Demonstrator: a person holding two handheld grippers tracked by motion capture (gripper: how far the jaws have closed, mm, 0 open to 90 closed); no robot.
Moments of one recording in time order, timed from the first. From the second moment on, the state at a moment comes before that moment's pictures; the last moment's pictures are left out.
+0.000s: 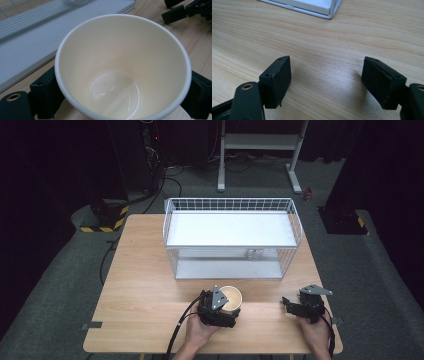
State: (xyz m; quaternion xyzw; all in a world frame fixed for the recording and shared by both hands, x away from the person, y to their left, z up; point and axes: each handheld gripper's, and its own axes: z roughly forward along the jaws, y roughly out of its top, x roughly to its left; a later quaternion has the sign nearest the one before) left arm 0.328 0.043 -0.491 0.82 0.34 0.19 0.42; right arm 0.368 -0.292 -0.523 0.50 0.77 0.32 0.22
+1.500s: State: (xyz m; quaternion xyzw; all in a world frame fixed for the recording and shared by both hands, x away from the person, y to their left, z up) left arm 0.398 0.070 -0.471 0.78 0.41 0.23 0.41; right arm 0.368 -0.292 -0.523 0.50 0.77 0.32 0.22
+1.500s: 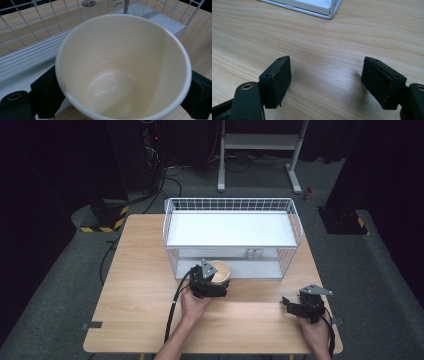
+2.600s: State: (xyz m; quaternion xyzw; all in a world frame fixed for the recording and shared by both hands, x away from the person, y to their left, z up) left arm 0.428 0.070 -0.482 0.77 0.42 0.25 0.41; right arm 0.368 -0.292 -0.523 0.50 0.77 0.32 0.22
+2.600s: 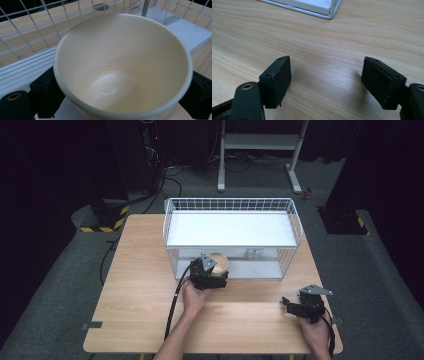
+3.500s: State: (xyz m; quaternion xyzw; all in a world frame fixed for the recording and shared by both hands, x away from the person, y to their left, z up) left arm 0.433 0.070 -0.480 0.77 0.44 0.24 0.40; right arm 0.368 -0.291 -0.523 0.50 0.77 0.32 0.22
